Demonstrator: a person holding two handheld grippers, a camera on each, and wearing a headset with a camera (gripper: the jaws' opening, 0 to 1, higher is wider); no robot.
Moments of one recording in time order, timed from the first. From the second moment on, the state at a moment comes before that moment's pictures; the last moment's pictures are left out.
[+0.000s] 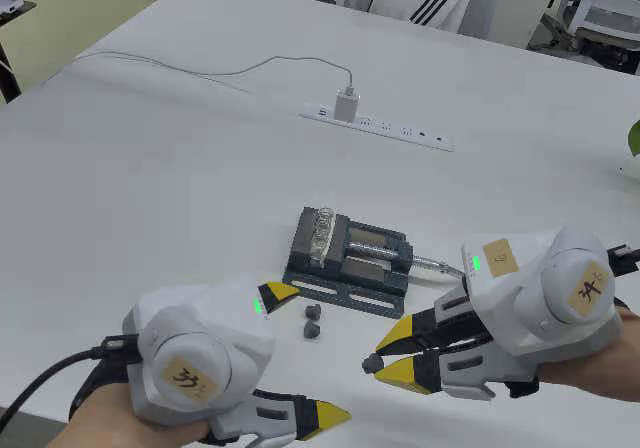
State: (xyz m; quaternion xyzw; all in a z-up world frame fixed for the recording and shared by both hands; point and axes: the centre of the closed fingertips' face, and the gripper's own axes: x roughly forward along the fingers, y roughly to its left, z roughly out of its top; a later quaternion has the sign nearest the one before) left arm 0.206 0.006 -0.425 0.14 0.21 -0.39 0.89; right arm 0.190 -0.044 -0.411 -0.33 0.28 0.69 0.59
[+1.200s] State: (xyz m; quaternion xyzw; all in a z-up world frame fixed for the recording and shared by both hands) left arm 0.212 0.062 -0.426 0.09 0.24 -0.30 0.92; right arm 0.263 -0.052 -0.411 -0.43 0.30 0.67 0.53
